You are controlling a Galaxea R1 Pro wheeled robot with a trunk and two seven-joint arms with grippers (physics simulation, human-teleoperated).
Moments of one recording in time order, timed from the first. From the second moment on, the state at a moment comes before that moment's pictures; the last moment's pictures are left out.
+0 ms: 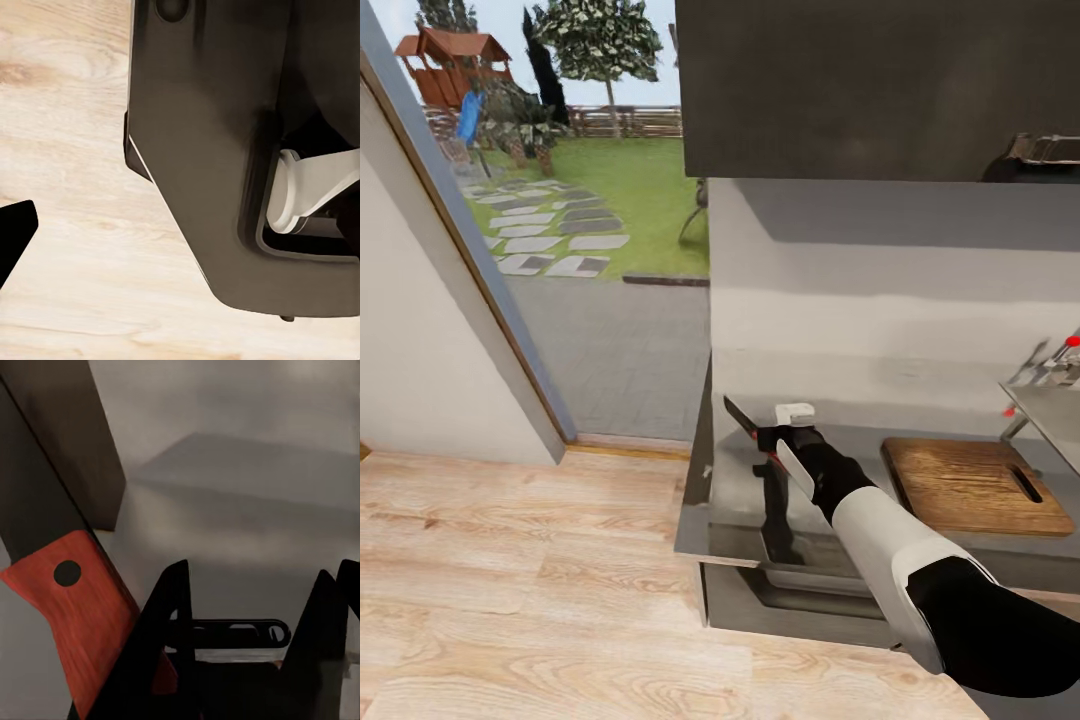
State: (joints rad) left arm 0.38 -0.02 0.00 -0.58 0.08 -0.23 -0.01; right arm -1.07 0.14 0.30 -0.48 -0.26 0.45 -0.22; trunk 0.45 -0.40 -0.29
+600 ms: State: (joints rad) left arm 0.38 -0.02 0.00 -0.58 0.08 -0.23 -0.01; right arm -1.07 0.14 0.30 -0.48 -0.27 0.44 -0.22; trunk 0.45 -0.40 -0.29
